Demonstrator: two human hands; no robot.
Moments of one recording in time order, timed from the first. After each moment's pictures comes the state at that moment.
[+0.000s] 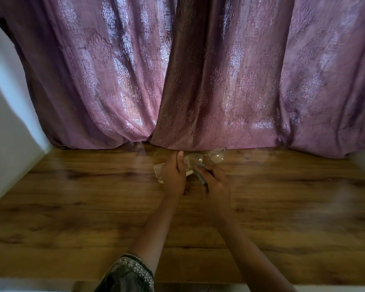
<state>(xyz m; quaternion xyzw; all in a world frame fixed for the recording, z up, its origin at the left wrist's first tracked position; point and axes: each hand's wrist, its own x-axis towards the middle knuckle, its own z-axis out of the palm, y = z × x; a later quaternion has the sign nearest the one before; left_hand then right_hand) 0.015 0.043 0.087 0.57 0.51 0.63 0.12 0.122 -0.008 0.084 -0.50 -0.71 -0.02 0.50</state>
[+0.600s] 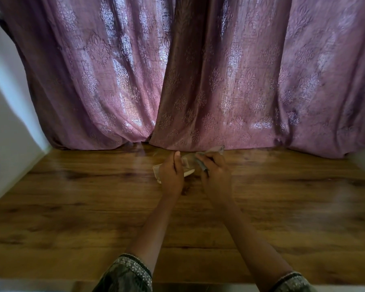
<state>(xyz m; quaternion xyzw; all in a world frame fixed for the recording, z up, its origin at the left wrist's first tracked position) 0.014 0.043 0.085 0.57 0.51 0.63 0.11 0.127 0.013 0.106 -0.51 -0.70 -0.03 0.49</state>
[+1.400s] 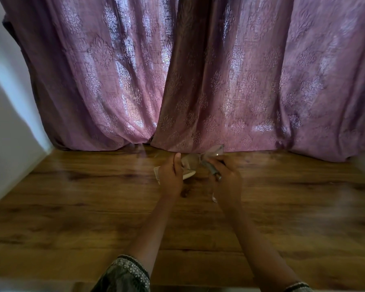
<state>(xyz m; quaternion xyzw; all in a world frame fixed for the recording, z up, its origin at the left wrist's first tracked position) 0.010 0.044 0.088 0.58 0.49 0.64 0.11 0.146 0.011 0.107 -0.49 -0.69 -0.02 0.54</state>
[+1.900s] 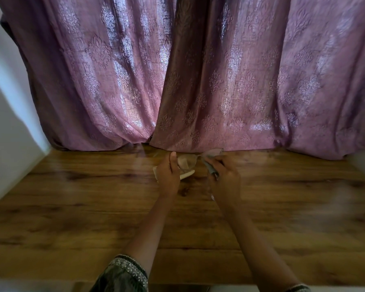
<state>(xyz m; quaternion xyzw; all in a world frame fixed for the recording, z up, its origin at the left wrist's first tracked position) 0.004 0.048 0.085 0.56 0.51 0.63 0.14 0.145 0.009 0.105 -0.51 -0.69 -0.06 0.51</state>
